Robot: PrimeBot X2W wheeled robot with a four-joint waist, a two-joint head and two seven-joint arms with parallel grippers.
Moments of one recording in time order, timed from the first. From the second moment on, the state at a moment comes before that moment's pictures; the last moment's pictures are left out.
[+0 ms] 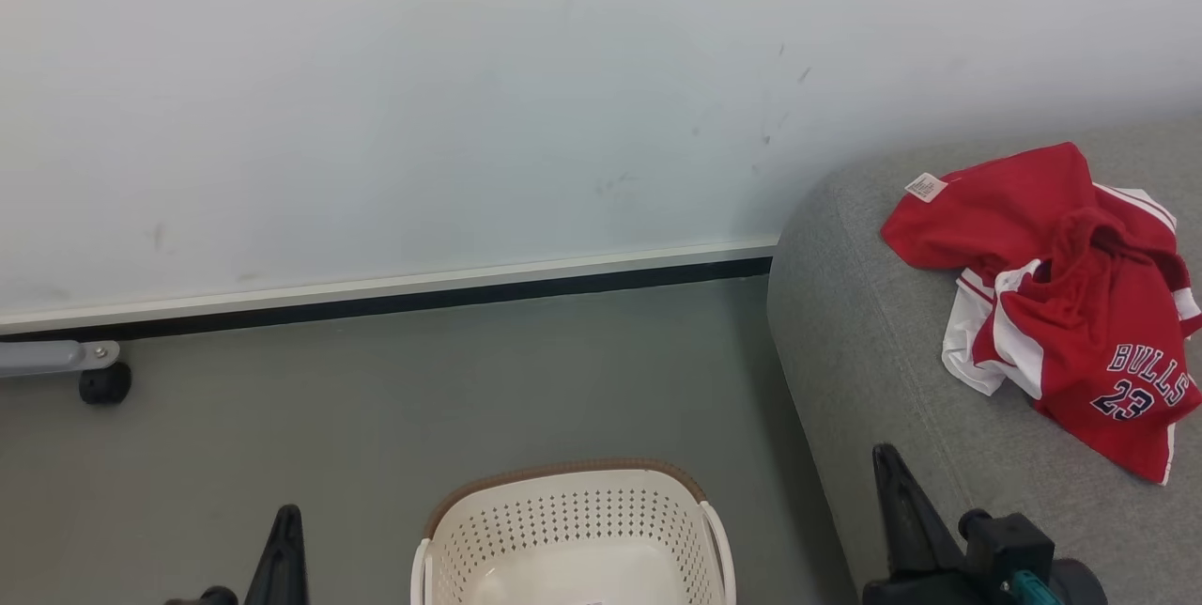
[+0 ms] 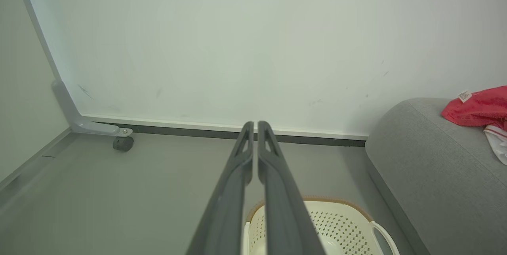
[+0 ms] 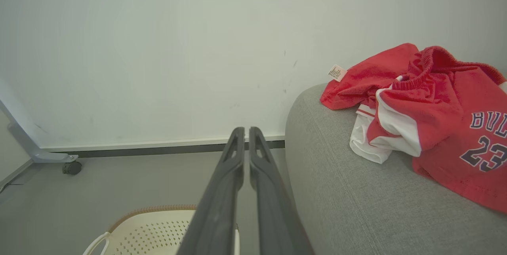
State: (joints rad) left arm 0.08 0.19 -0.16 0.16 -0.43 0.12 -0.25; right arm -0.08 -0.10 0.30 0.27 0.25 -0.11 -0.25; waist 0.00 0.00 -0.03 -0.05
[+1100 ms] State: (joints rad) left arm 0.06 0.14 -0.08 0.21 -0.76 0.05 -0.13; right arm -0.06 -0.08 0.17 0.30 0.64 -0.04 -0.13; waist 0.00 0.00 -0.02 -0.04
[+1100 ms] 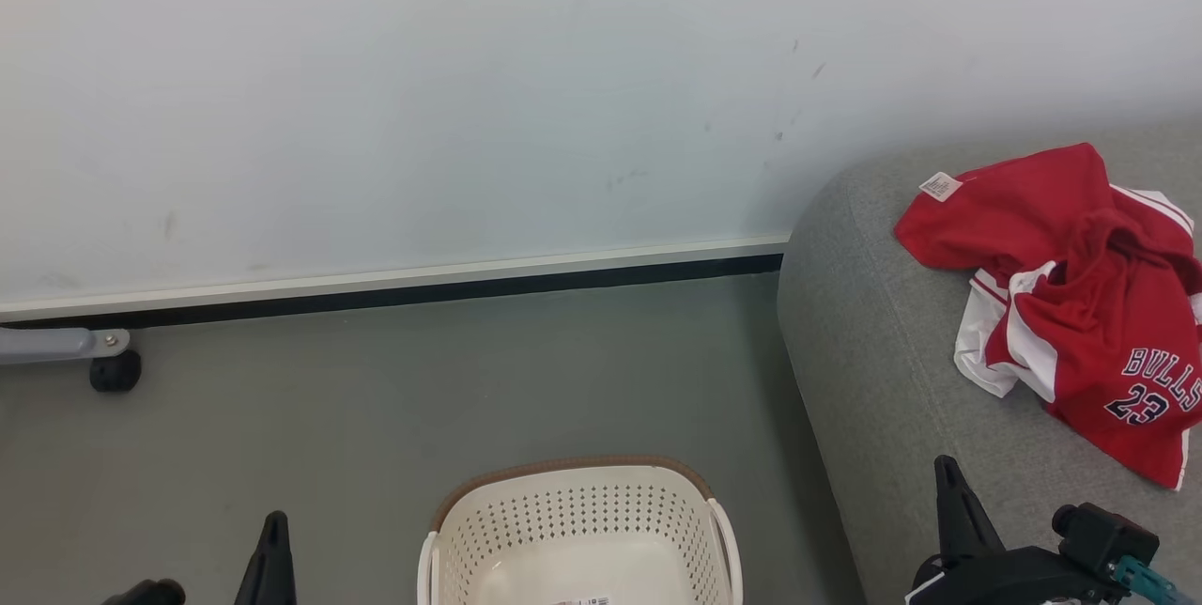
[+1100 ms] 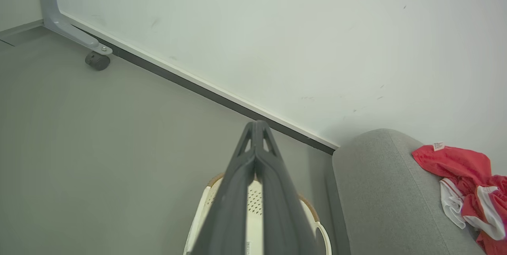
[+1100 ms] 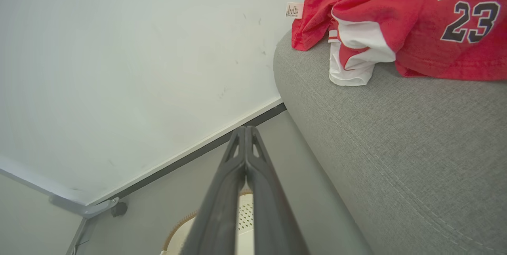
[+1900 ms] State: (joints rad) left arm 0.02 0.11 -0.03 0.23 -1.02 0.00 -0.05; right arm -0.07 -0.07 0.07 0.29 0.94 0.01 -0.05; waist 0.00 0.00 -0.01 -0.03
